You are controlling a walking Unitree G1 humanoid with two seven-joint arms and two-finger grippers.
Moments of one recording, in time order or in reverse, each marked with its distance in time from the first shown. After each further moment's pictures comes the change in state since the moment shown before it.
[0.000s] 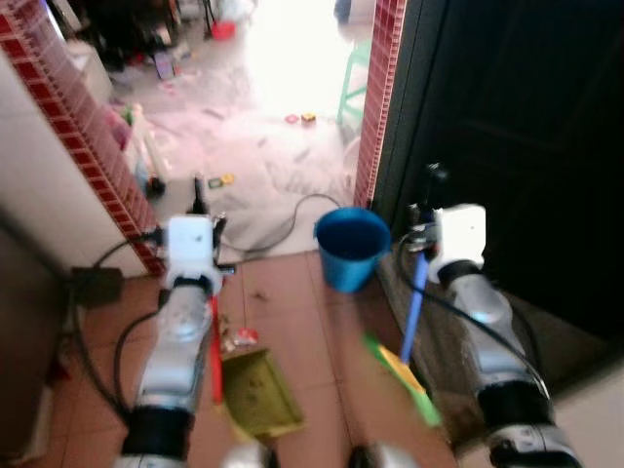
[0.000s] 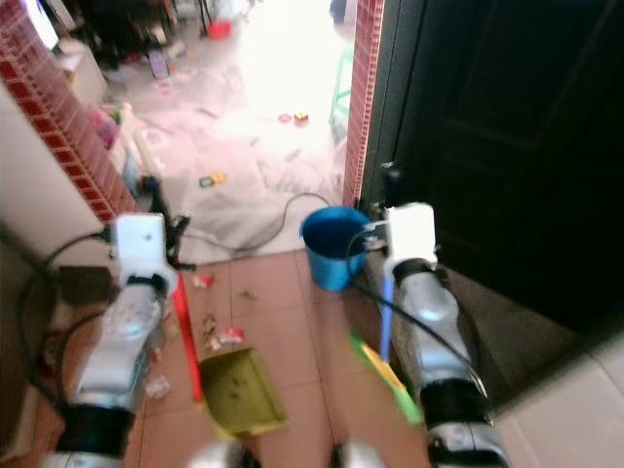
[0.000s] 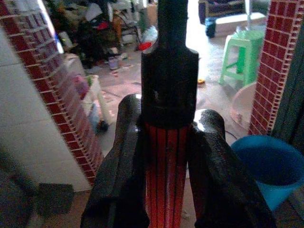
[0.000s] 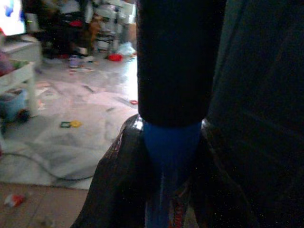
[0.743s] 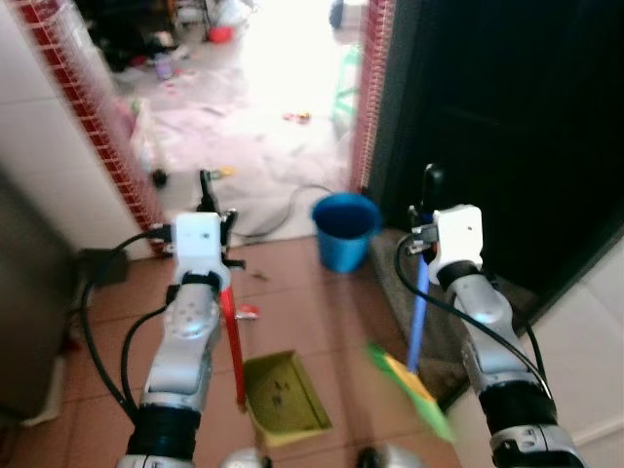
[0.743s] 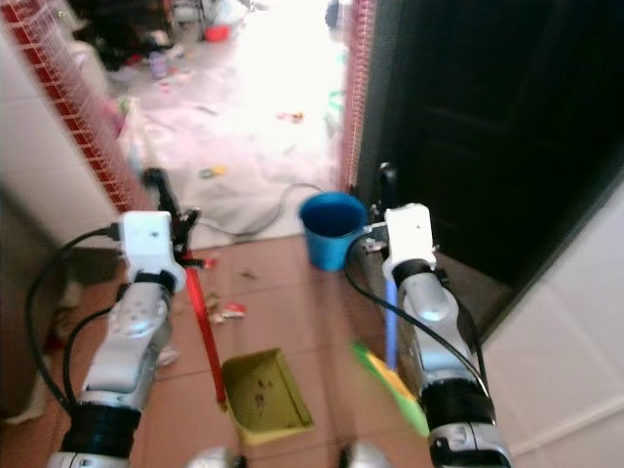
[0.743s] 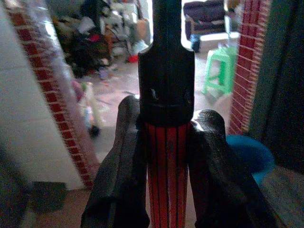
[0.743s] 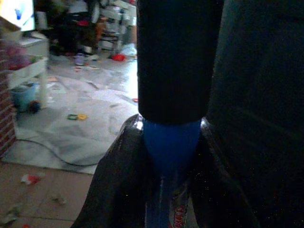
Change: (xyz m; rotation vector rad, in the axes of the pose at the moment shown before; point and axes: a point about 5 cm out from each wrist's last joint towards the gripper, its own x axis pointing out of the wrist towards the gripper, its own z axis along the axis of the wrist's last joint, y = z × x) left arm -0.001 -0.013 0.010 -0.019 -0.051 -0.058; right arm -0.002 -0.003 -0.004 -0.019 0.014 0.005
